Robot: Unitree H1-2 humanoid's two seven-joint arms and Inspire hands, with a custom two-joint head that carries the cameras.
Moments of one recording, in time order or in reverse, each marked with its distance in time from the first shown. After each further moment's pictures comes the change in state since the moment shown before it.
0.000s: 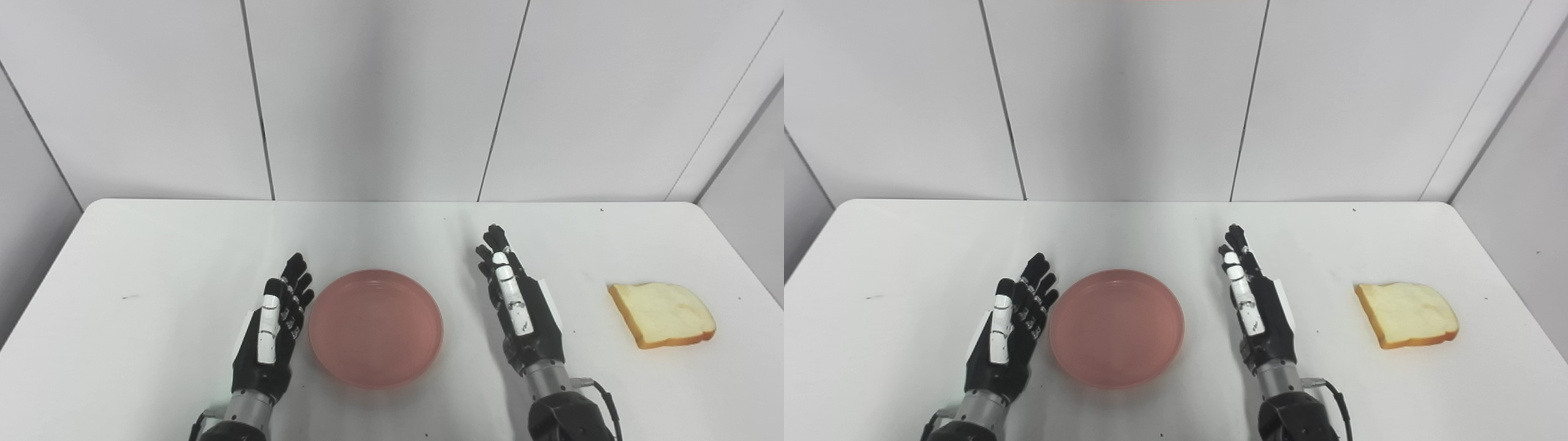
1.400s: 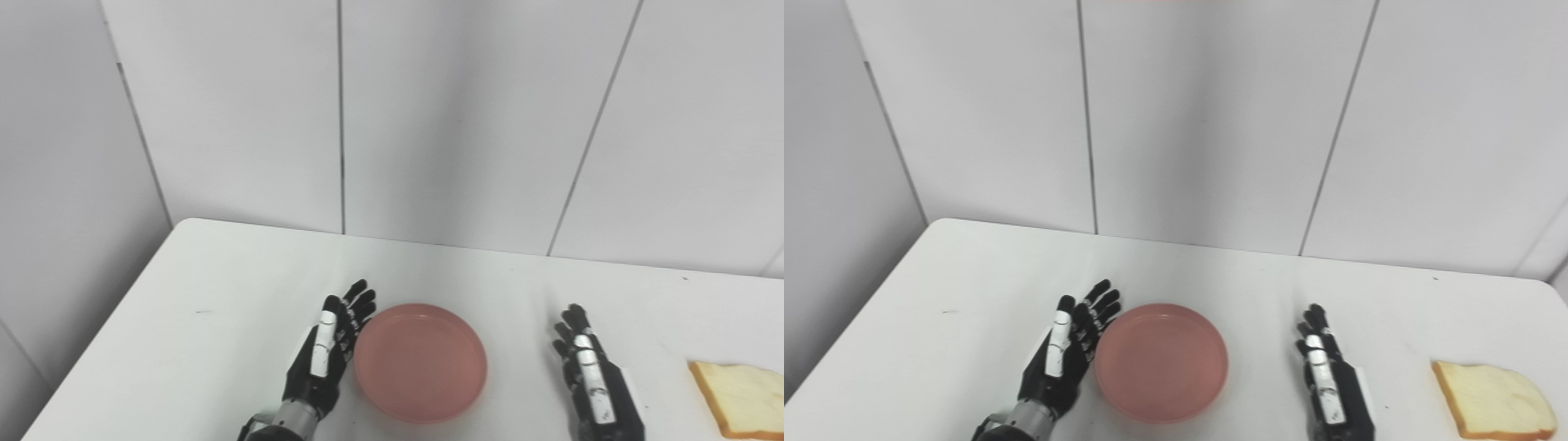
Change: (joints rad) left arm -0.038 0.043 0.017 -0.018 -0.044 0.106 -0.019; right arm 0.034 0.008 -0.009 0.124 0.057 -0.115 0.066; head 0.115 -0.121
